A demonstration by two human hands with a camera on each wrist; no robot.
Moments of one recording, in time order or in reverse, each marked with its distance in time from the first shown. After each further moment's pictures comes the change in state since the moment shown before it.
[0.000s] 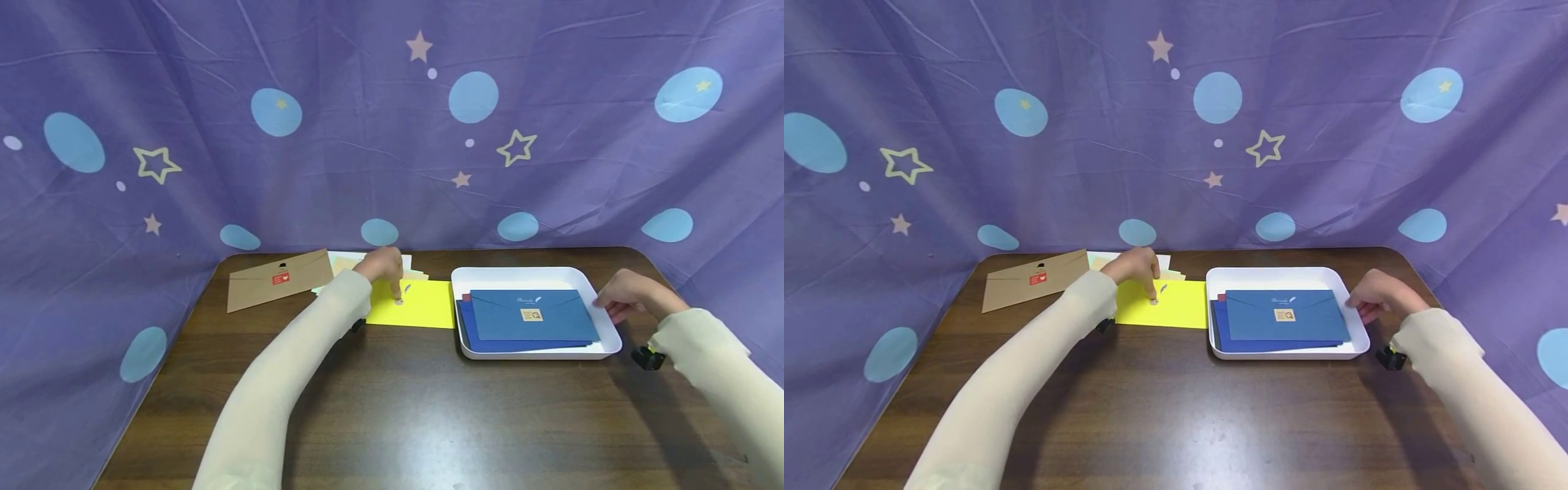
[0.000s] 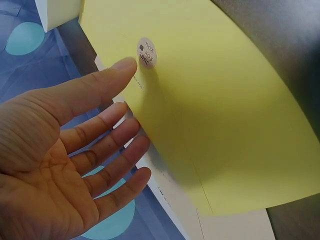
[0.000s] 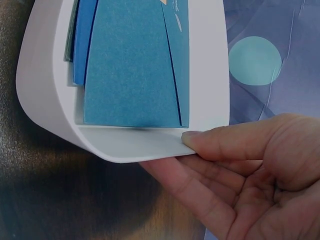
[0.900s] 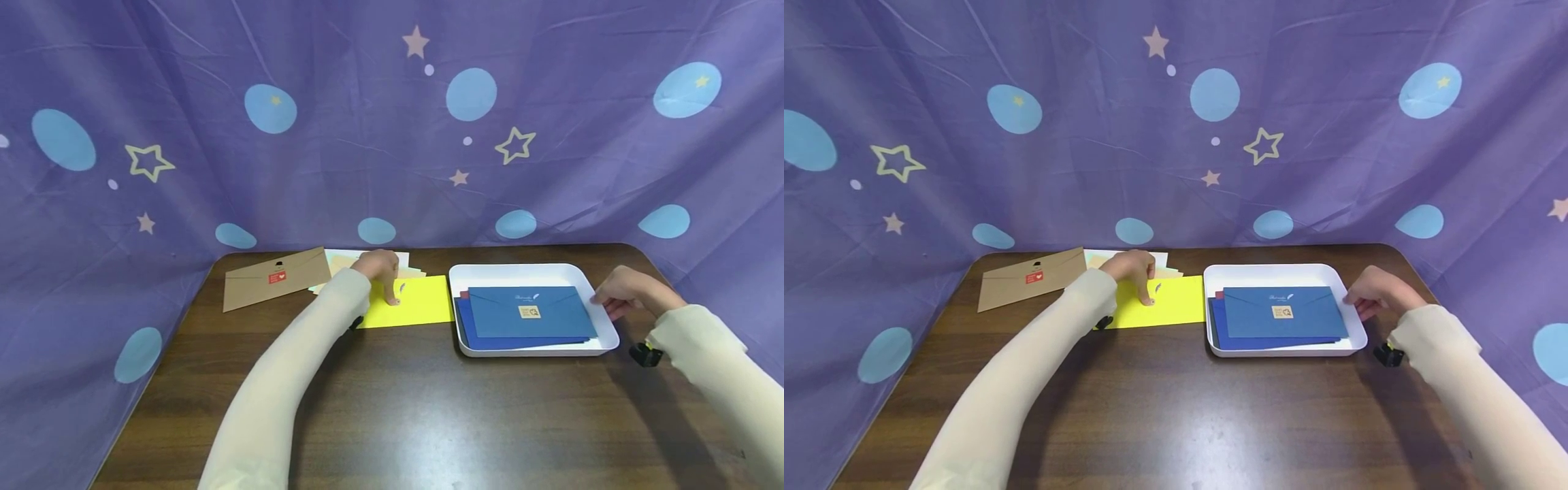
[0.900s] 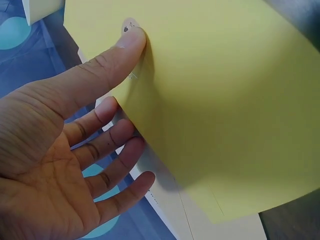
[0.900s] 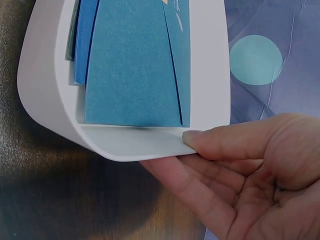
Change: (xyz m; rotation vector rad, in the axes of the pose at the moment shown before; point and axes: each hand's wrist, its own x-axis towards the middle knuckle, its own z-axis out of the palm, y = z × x) left_hand 0.005 -0.006 0.000 0.074 -0.093 -0.053; right_hand 0.002 -0.003 -0.004 0.019 -0.014 -0.002
